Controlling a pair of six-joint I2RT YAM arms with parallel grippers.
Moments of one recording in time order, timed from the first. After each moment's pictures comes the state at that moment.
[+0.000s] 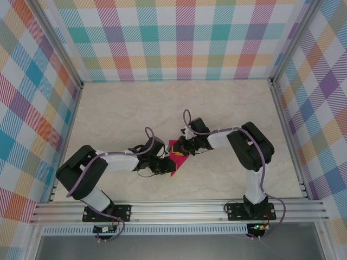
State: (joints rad) left arm -0.74 1.58 0.62 -0.04 0.50 -0.83; right arm 0.60 1.97 0.95 0.06 -0.78 0.86
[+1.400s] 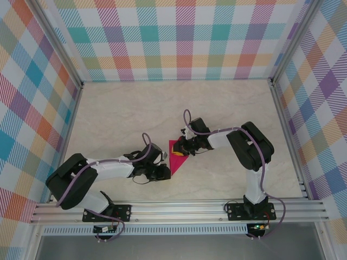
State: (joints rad) left arm -0.79 1.43 0.54 -0.18 0.42 -0.82; right arm 0.60 1.97 0.95 0.07 -0.80 0.86
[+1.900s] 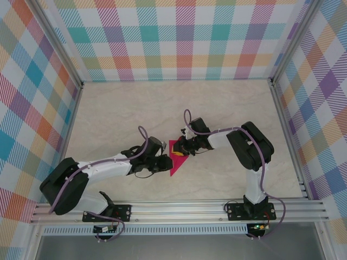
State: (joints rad) left arm -0.78 1.41 0.63 -0.14 0.27 -0.89; right arm 0.60 1.98 0.95 0.08 -0.81 0.87
